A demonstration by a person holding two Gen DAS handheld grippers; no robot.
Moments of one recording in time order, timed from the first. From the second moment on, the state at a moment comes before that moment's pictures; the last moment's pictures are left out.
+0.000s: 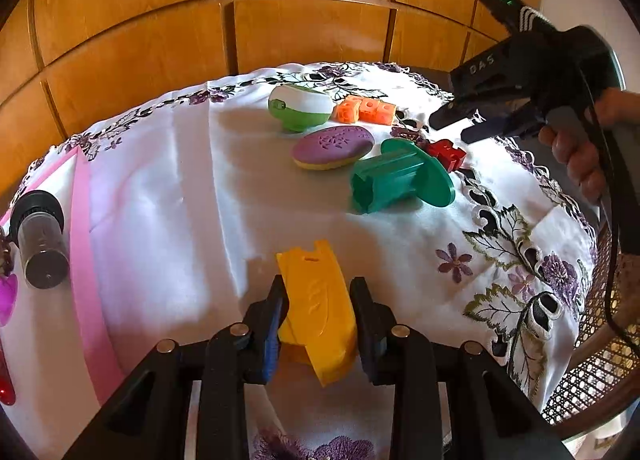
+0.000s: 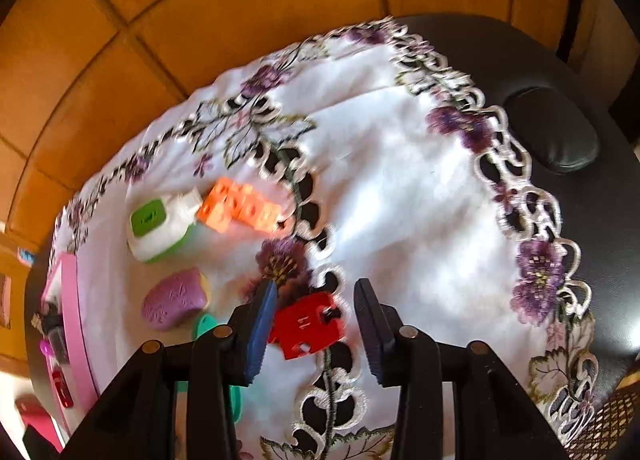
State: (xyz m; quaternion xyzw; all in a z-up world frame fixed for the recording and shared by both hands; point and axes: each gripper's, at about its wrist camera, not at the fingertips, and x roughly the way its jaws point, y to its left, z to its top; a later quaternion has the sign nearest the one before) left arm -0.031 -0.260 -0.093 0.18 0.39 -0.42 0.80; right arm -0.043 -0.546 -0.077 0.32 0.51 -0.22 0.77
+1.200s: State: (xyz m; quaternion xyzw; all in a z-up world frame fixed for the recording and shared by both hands) left arm -0.025 -0.254 -0.094 0.16 0.40 -0.43 0.79; right arm -0.056 -0.564 -0.094 0.21 0.57 -0.38 0.70
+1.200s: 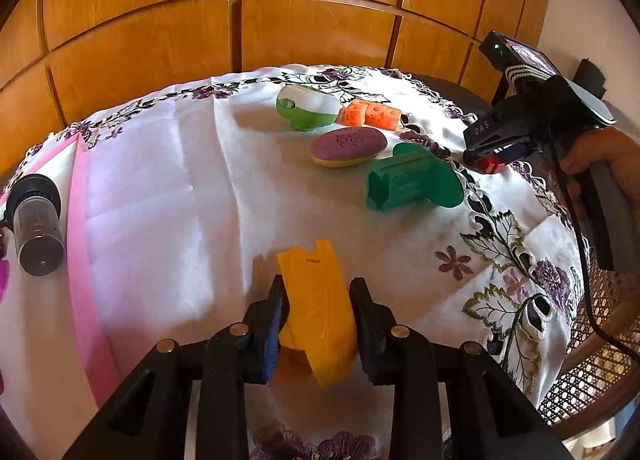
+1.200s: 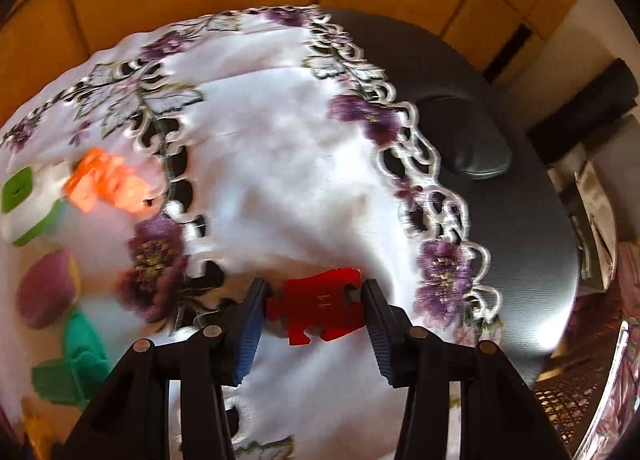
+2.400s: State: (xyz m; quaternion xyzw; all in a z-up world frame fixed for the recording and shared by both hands) left arm 0.094 -0.099 -0.020 -0.01 0.42 -0.25 0.88; right arm -0.048 -0.543 -0.065 0.19 0.51 -0.34 0.77
